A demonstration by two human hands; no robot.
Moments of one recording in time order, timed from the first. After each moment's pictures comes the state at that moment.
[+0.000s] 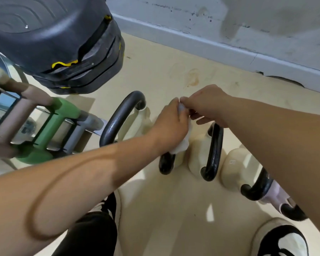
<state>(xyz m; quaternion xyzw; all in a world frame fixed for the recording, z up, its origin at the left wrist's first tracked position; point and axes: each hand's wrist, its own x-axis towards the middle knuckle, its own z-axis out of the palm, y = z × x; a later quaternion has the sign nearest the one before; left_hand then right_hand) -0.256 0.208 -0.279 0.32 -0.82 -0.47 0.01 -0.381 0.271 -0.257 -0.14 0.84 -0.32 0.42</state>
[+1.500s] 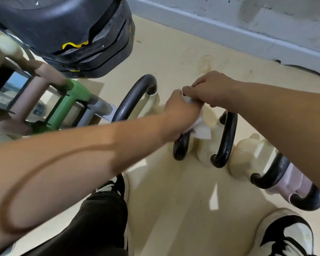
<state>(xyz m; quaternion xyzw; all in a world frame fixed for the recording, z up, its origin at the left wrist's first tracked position) -0.242 0.207 -0.281 0.40 -0.66 -0.64 -0.01 -0.370 0.259 -0.258 -0.27 0.85 -0.22 0.40</state>
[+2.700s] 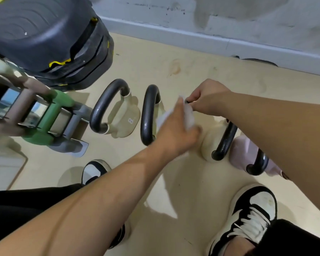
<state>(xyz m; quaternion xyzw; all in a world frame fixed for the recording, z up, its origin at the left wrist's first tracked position) -0.237 0.336 -0.254 0.31 -0.83 -0.46 -0.04 -0.390 0.379 -0.245 -0.29 0.88 -0.19 0.33</state>
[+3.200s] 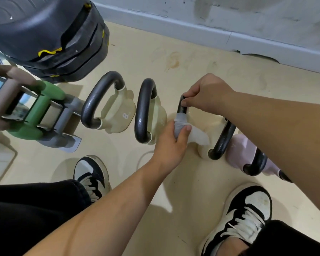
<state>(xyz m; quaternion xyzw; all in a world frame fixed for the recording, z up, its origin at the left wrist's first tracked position) -0.215 0.360 -0.306 0.40 -0.72 -0.57 0.05 -0.395 0.381 -0.255 -0.27 0.87 -0.25 0.33</state>
